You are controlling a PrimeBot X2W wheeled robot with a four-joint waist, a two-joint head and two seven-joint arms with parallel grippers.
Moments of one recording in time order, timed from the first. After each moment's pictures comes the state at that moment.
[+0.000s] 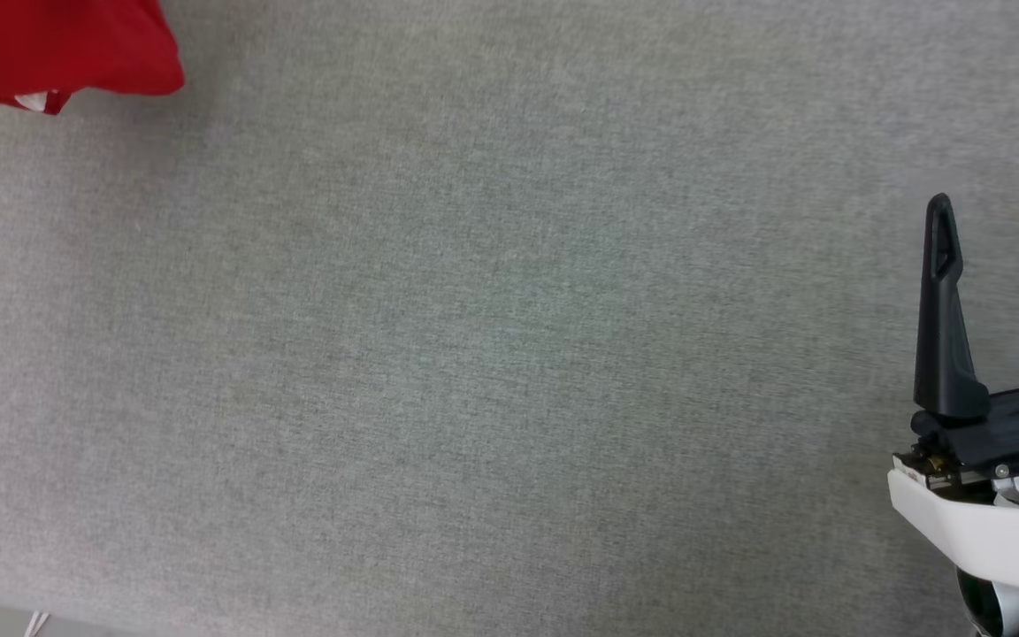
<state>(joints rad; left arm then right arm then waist) -1.26 0.95 -0.66 0.44 -1.09 -0.13 0.60 -0.14 -0.05 -0.01 -0.40 -0.08 0.13 -0.26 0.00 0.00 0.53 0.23</state>
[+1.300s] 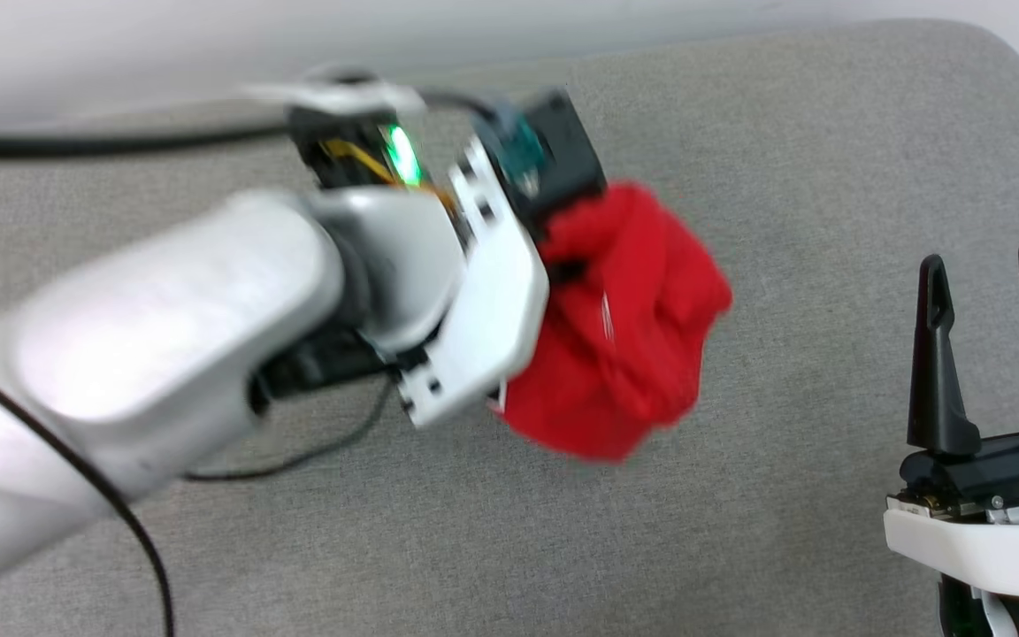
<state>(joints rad) -1.34 0.65 -1.26 -0.10 -1.06 -0.13 0.60 -0.06 -0.05 -0.03 -0.31 0.11 0.13 -0.26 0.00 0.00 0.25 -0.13</state>
